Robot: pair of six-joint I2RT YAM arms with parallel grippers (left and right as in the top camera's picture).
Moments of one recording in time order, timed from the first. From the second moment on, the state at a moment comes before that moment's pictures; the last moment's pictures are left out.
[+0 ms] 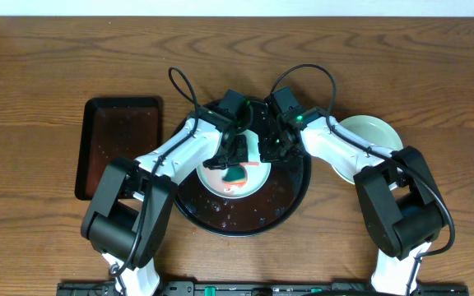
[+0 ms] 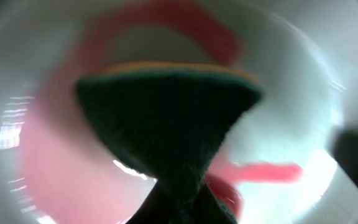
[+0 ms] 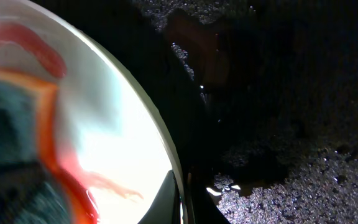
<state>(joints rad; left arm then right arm) -0.48 1.90 1.21 -0.76 0.05 -0.60 0.52 1.99 1.26 -0.59 -0.24 0.43</state>
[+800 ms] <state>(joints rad) -0.43 1.91 1.20 -0.73 0.44 -0.30 0.52 1.99 1.26 -0.58 -0.25 0.44</state>
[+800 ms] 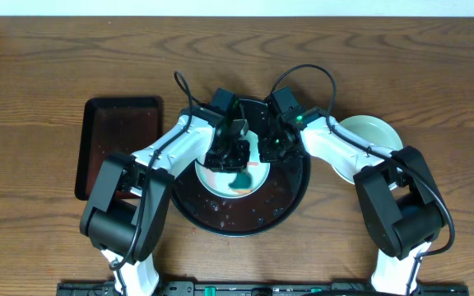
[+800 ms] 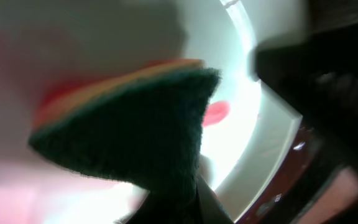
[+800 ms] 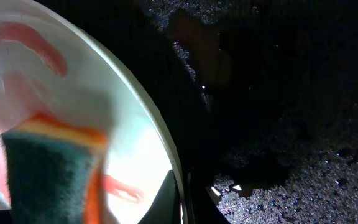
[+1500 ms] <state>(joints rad) -0.42 1.90 1.23 -0.88 -0.05 -0.54 0.53 1.99 1.26 -0.58 -0.25 0.44</state>
